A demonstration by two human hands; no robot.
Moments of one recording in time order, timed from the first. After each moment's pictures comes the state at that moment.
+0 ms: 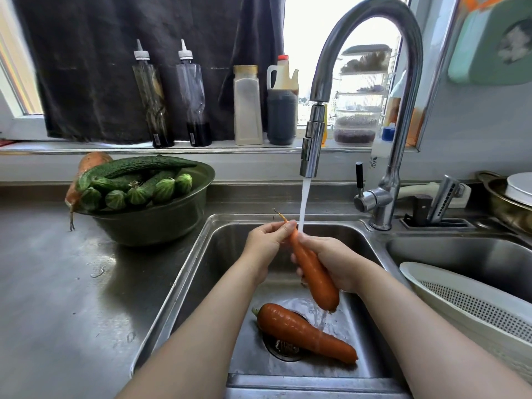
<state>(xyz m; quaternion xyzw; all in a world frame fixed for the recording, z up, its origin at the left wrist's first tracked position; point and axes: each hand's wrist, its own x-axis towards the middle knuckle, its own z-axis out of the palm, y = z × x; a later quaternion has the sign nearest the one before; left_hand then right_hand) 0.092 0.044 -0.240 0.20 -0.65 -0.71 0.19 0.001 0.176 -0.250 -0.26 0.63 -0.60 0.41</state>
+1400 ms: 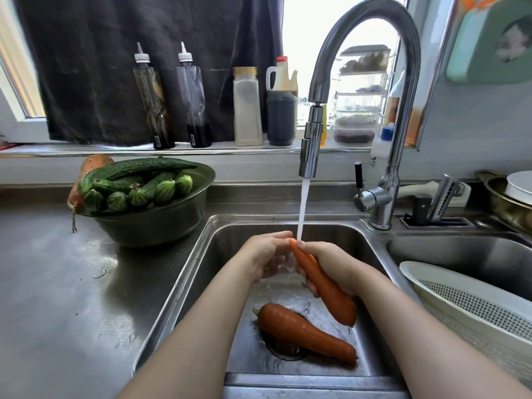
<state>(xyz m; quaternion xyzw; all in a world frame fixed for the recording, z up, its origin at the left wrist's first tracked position) 0.098 0.039 -0.237 0.29 -0.66 -0.69 0.08 0.004 0.182 -0.254 -0.30 0.69 -0.52 0.40</state>
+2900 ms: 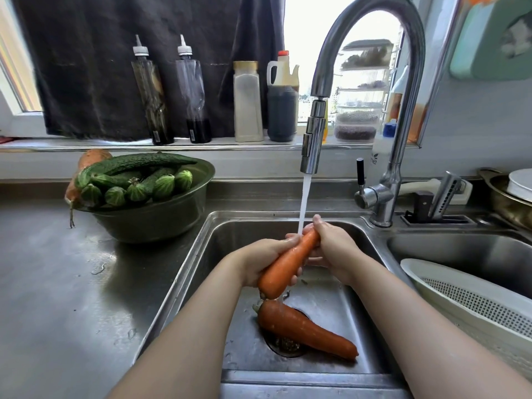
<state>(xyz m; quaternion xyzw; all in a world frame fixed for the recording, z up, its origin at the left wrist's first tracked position) 0.096 0.017 -0.252 0.15 -0.63 -0.75 -0.14 -0.004 0.165 -0.249 -0.19 0.69 -0.65 0.25</state>
